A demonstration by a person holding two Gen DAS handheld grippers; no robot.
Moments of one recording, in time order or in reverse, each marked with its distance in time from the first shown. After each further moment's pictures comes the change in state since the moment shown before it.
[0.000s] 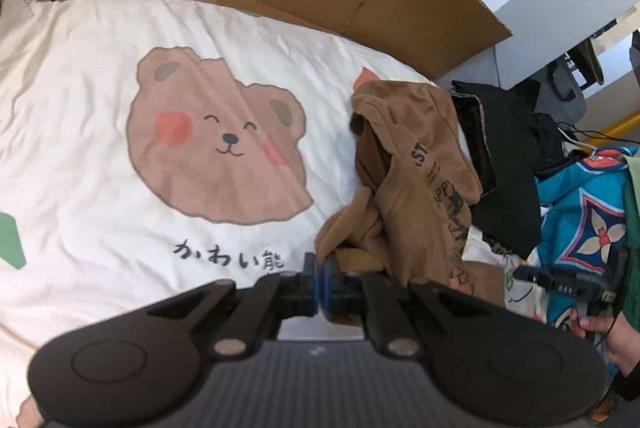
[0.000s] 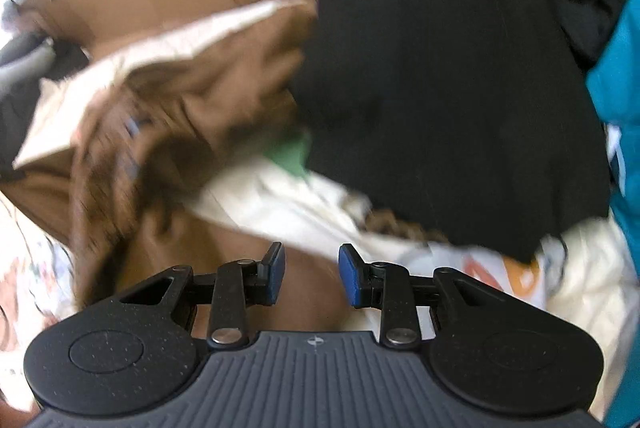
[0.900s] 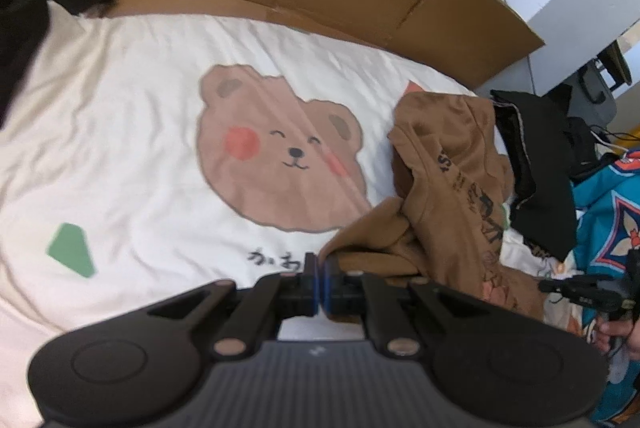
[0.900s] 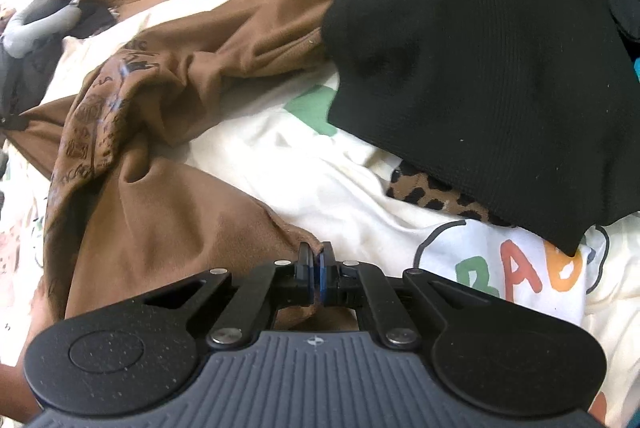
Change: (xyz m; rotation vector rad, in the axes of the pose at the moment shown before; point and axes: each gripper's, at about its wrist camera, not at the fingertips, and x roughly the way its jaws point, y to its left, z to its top) left arm -0.031 0.024 0.003 0.016 -0.024 0.129; right arm 0.020 0.012 -0.014 -0.109 0.044 0.096
